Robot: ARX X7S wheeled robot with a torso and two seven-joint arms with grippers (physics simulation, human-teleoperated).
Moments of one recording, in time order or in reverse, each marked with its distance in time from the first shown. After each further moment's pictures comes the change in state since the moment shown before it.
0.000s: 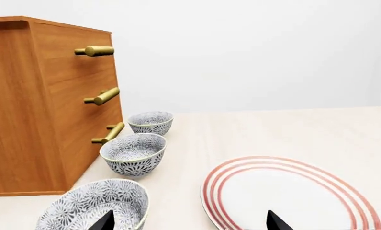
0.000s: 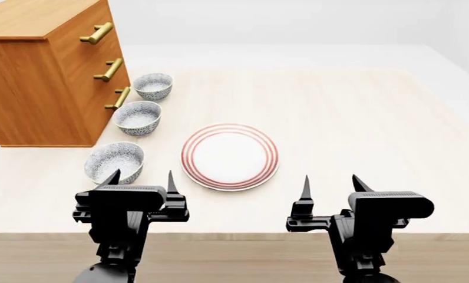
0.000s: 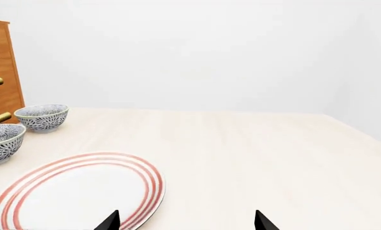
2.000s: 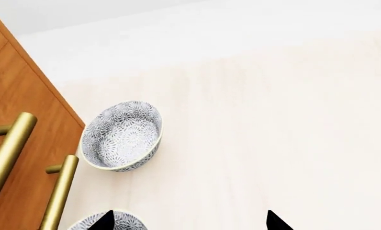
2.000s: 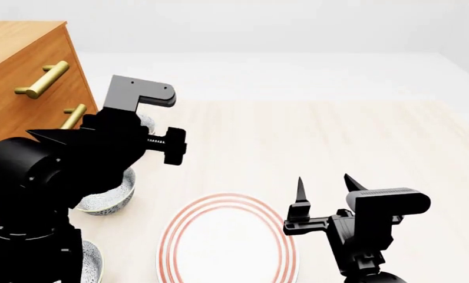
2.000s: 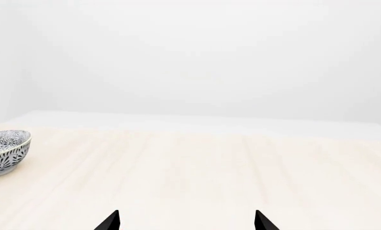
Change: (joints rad) left arm -0.880 -0.181 0.119 -0.309 -0.617 -1.067 -0.366; right arm 0.010 0.081 -0.032 -0.020 0.122 0.032 0.010
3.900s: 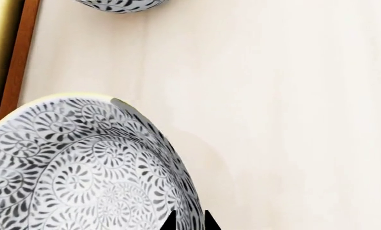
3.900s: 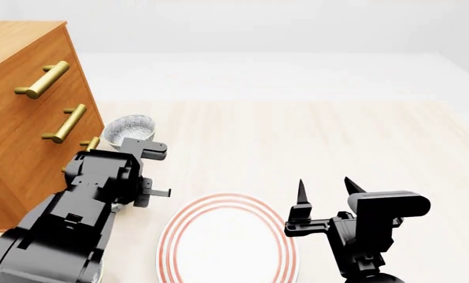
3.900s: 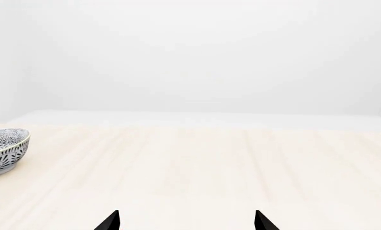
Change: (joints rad) left arm -0.232 0.128 0.323 -1.343 0.300 0.582 0.306; right arm -0.006 0.037 -0.017 0.030 0.065 -0.034 0.046
